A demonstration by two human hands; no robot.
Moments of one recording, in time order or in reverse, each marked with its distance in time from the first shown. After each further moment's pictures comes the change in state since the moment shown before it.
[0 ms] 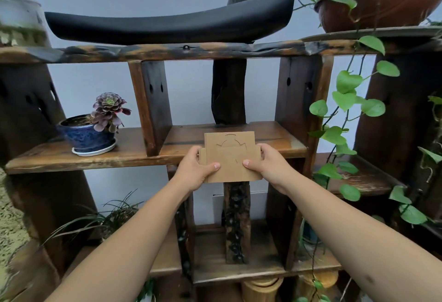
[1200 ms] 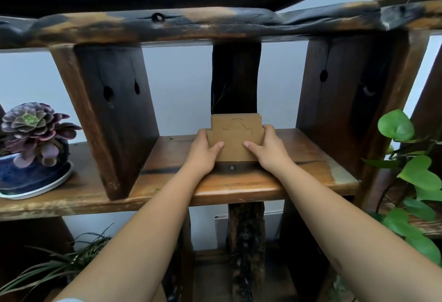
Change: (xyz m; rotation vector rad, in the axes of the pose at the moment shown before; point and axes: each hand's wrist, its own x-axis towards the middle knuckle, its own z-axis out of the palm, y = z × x) left_hand 0.241 -0.057 0.037 0.248 0.073 0.036; right_hand 0.235 0.049 0.005 -0.276 0.191 -0.065
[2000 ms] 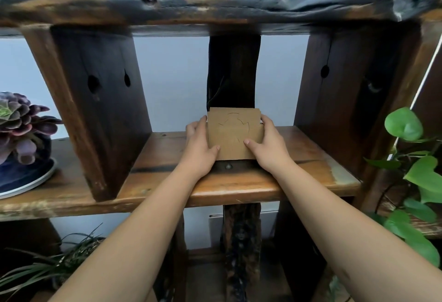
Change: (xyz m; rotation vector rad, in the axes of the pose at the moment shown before) left_hand -0.002 -0.002 0.005 0.148 0.064 0.156; right_hand 0.003 0.003 0.003 -0.038 0.102 -0.084
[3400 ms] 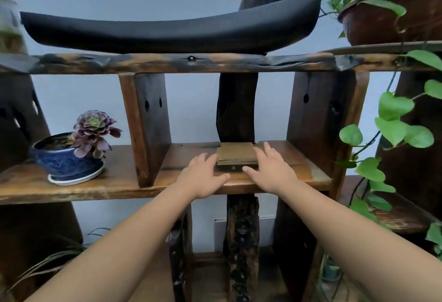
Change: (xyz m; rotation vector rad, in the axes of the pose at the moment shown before) left_hand -0.099 0.046 -0.079 0.520 -0.319 0.027; right_hand -0.099 -0.064 -0.044 -0.731 -0.223 -0.060
